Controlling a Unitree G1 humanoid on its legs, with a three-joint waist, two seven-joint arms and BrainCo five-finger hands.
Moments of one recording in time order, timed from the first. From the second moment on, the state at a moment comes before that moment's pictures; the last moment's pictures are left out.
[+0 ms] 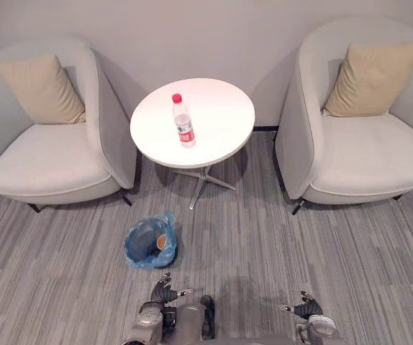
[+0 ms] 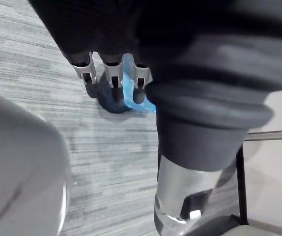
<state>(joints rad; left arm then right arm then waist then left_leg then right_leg) -0.02 0.11 -0.17 0.99 -0.15 -0.12 0.09 0.00 -0.11 -0.10 1.08 -0.06 -0.07 -0.13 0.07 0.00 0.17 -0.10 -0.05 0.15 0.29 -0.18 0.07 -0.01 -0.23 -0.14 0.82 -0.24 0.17</state>
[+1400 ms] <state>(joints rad) 0.00 0.12 -0.15 1.03 -0.15 -0.12 0.09 0.01 -0.12 -0.14 1.11 -0.05 -0.07 -0.13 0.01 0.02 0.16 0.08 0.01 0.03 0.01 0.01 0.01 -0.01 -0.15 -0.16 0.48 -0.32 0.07</state>
